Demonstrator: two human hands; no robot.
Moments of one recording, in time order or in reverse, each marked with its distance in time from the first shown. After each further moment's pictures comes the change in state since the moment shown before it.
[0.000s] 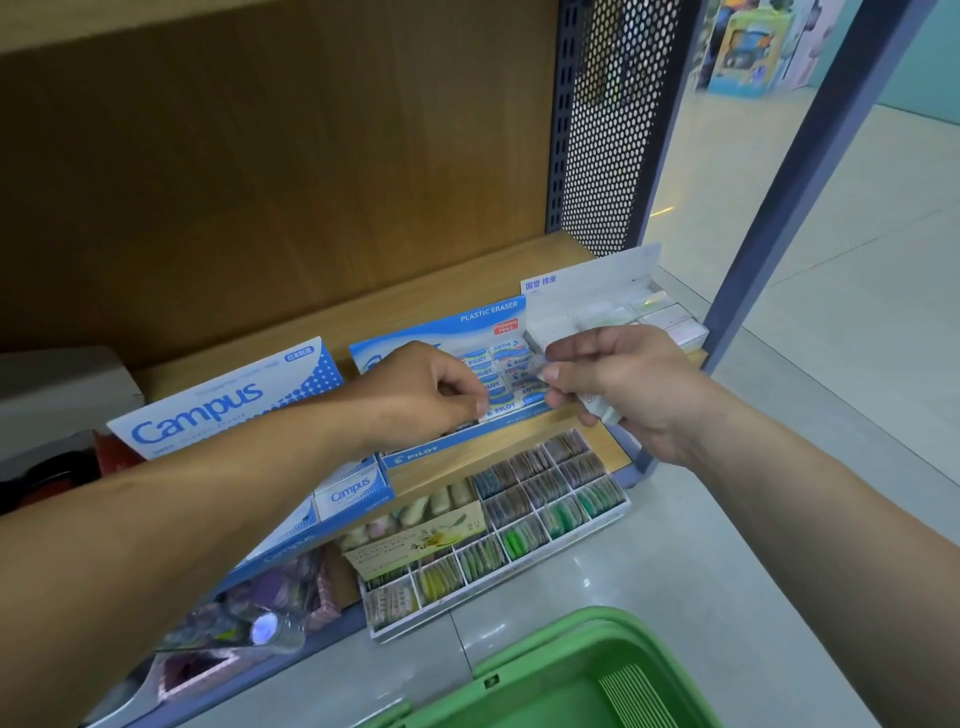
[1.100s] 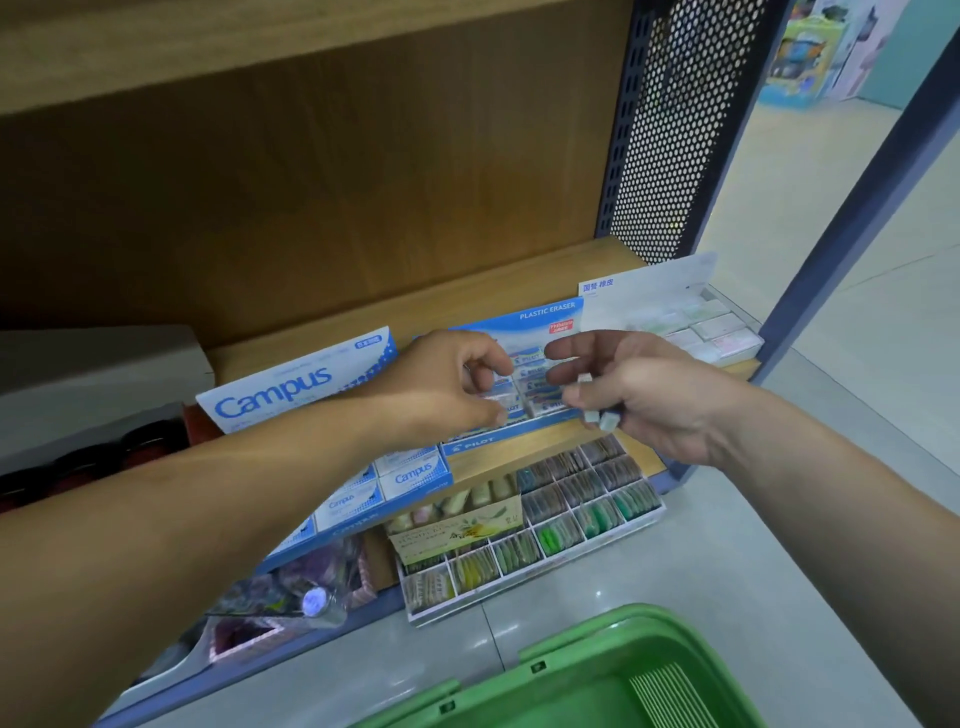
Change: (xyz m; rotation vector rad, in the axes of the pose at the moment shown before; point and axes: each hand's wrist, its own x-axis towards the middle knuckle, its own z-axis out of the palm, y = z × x) left_hand -0.026 -0.018 -0.023 -0.017 0.099 0.091; right_hand -0.002 -0.009 0.033 -0.032 -0.269 0.088
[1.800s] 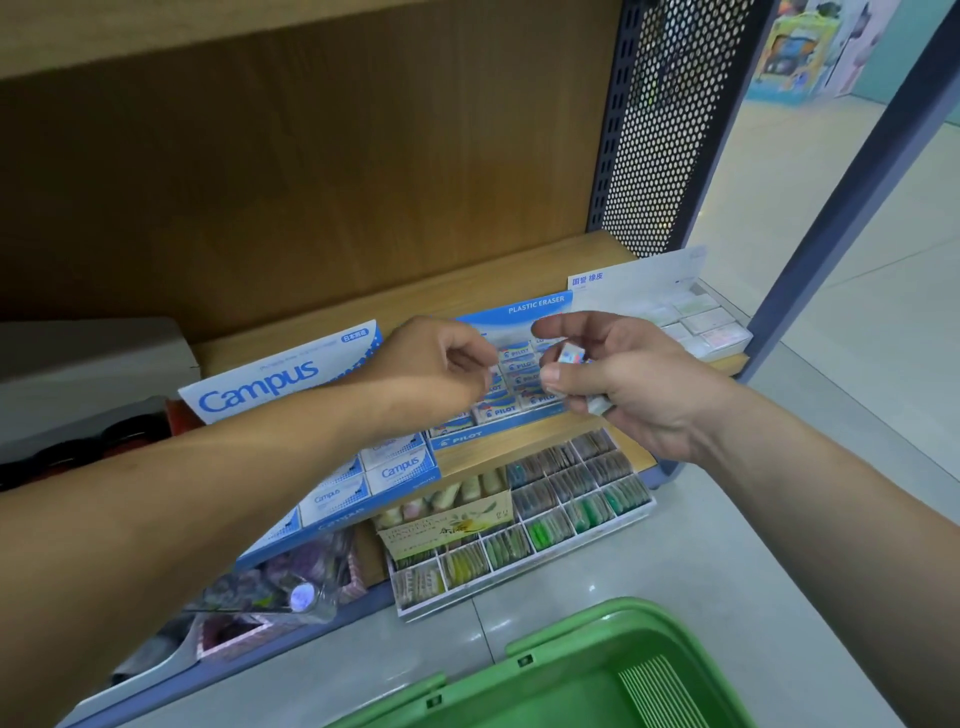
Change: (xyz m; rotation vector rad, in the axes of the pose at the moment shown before) left_hand -0.001 0.011 0.003 -0.109 0.083 -0.055; right_hand -0.005 -0.001 0.006 0.058 0.003 -0.139
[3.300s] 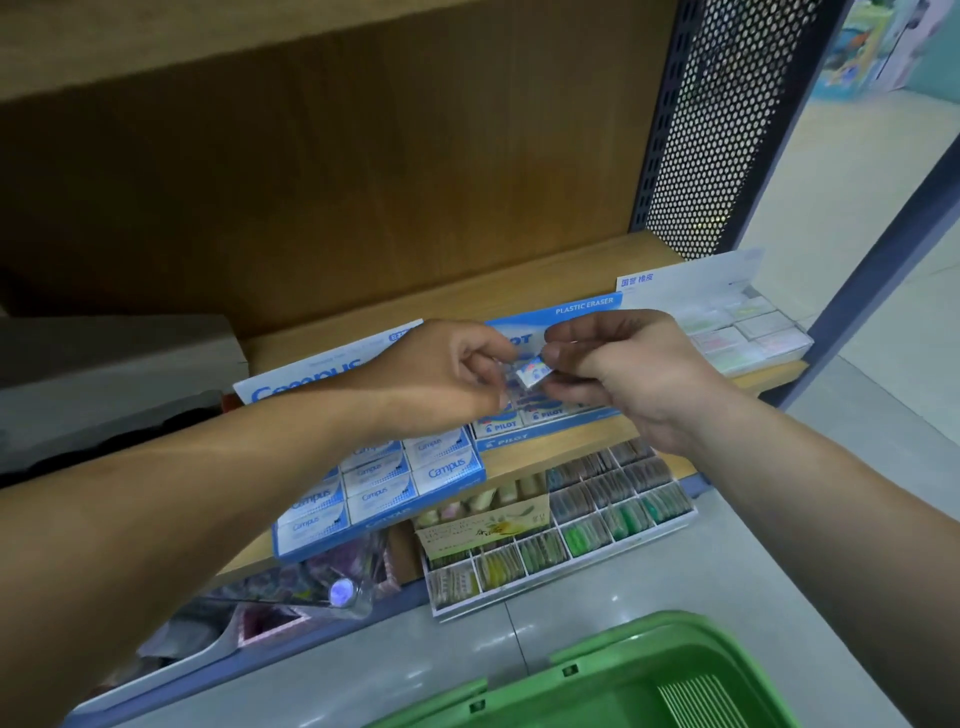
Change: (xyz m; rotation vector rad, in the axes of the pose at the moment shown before) left_hand -0.011 -0.017 -0.031 0.039 -0.111 0.050; right_hand 0.020 -0.003 0.042 0.024 0.248 0.030
